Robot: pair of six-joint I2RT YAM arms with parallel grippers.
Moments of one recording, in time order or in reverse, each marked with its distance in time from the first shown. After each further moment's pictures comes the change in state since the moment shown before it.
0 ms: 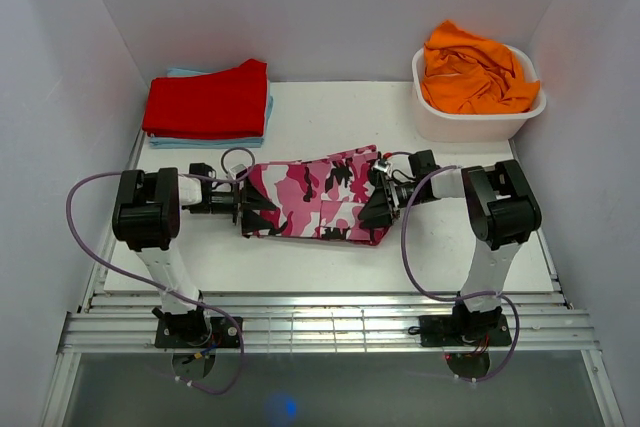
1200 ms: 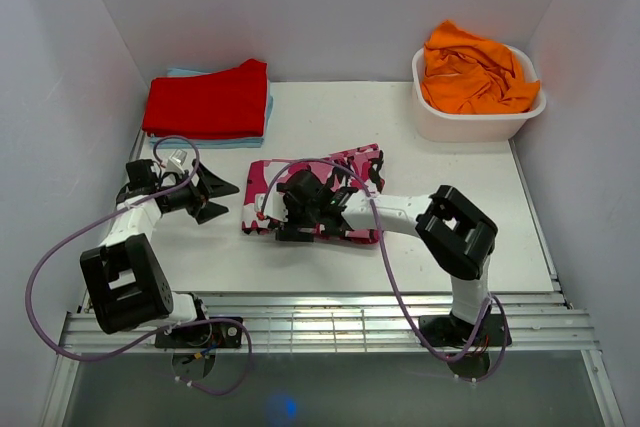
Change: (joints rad) left arm 0.293 -0.535 -0.063 -0.164 -0.265 -0.056; right arm 0.779 -0.017 0.342 0.043 1.276 -0.853
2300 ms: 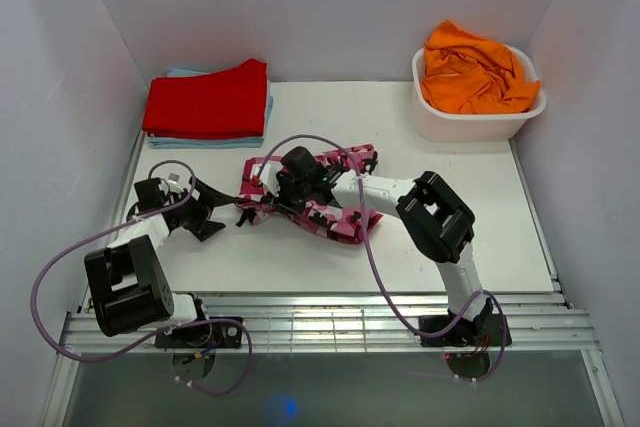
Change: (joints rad) left arm 0.001 -0.013 -0.208 0.223 -0.270 -0.259; right arm -0.093 0.186 0.225 -0.013 -0.233 0.234
